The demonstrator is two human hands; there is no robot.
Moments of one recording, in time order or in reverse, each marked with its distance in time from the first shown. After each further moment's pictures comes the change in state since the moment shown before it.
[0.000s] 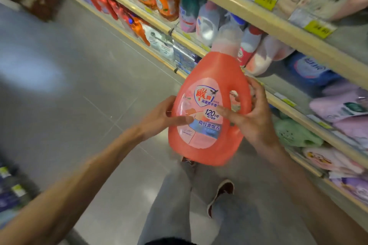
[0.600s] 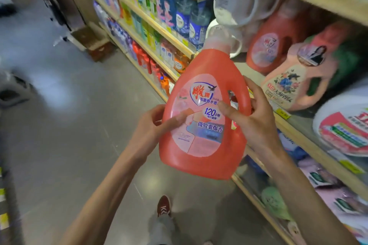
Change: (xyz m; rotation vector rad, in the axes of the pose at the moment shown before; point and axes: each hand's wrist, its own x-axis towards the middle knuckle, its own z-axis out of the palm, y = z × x) left_hand -0.195 0.123 0.000 -0.371 0.541 0.357; right_hand -0.088 -0.214 0.012 -0.053 -0.170 -0.328
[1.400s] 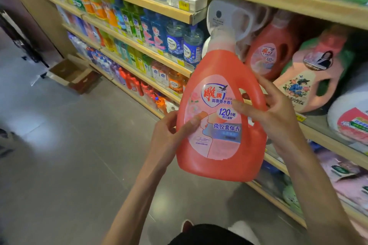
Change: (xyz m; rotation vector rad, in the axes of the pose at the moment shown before) left_hand 0.074 0.026 -0.067 -0.057 -0.134 0.057; right_hand 0.041 -0.043 0.067 0.026 0.139 -0.073
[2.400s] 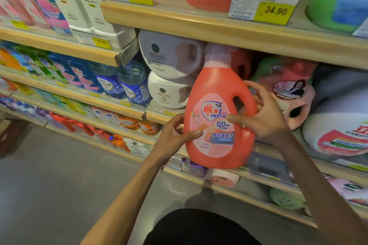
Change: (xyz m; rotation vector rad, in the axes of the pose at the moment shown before) left_hand 0.302 -0.043 0.100 0.189 -0.470 -0.022; right_hand 0.203 0.093 -0.099 -0.280 0.308 0.072
